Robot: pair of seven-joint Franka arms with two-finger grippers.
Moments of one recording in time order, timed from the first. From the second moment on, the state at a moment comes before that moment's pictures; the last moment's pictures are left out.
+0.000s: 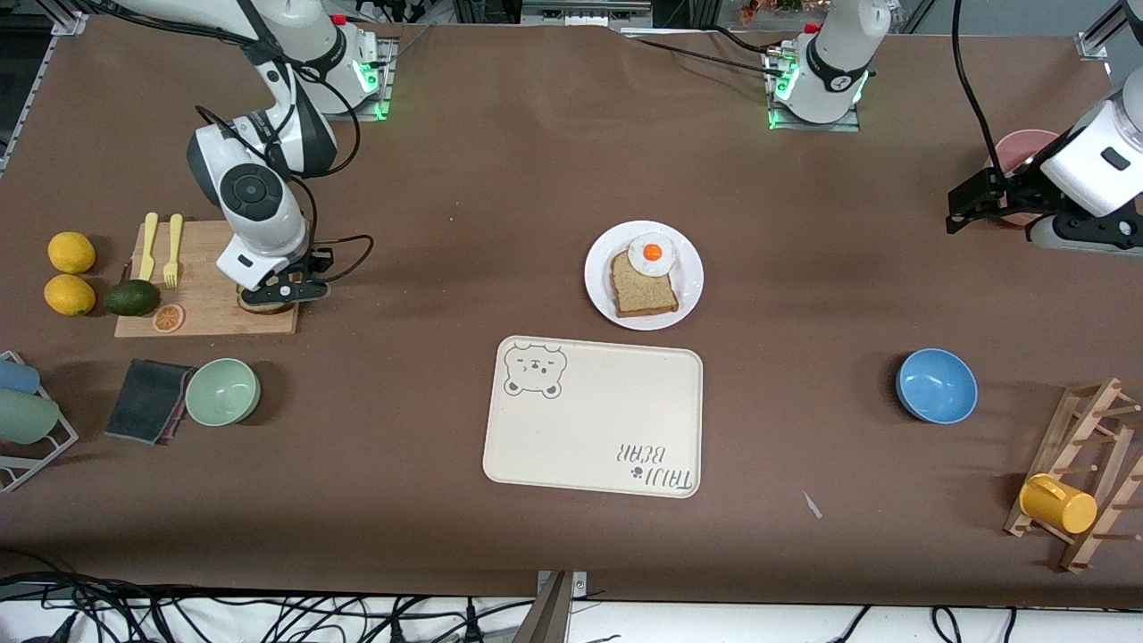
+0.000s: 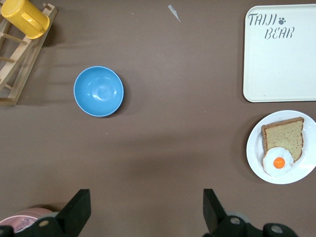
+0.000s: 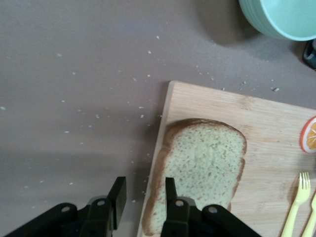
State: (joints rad) left arm 0.00 0.00 -0.04 -1.63 0.00 1.59 0.05; right arm 0.06 0.19 0.10 -2.36 -0.48 2.38 0.31
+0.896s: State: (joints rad) left arm 0.00 0.00 -0.04 -1.63 0.00 1.59 0.05; right arm 0.06 0.23 0.03 -2.41 -0.53 2.51 0.31
